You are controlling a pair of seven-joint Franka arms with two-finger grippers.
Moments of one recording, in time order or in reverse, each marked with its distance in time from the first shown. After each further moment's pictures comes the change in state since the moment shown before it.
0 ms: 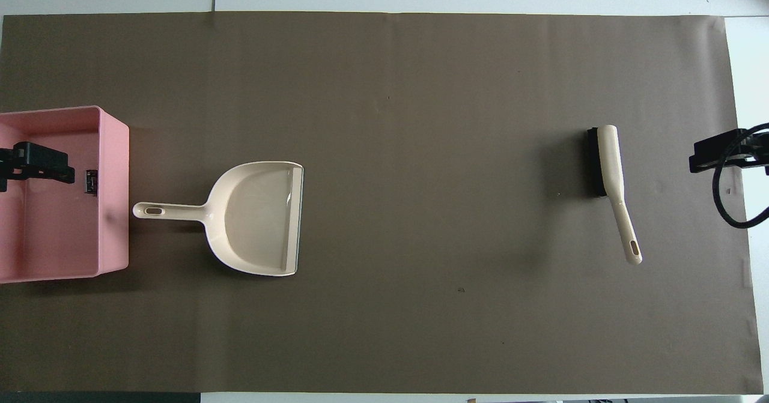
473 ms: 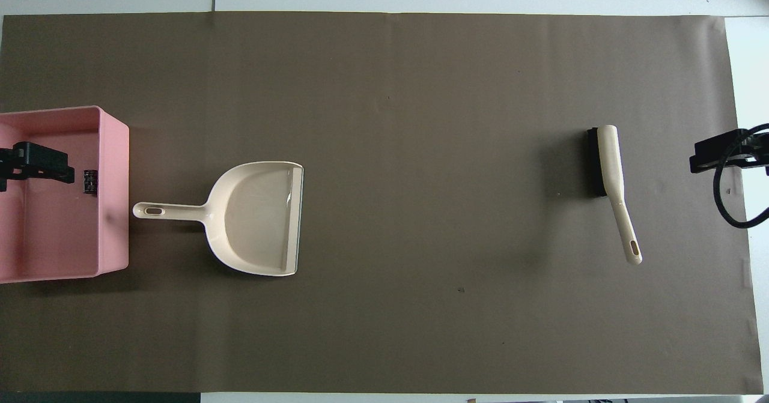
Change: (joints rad) left arm 0.000 -0.001 0.000 0.002 0.000 0.000 0.000; right arm 0.000 0.000 -0.001 0.000 0.000 0.000 -0.001
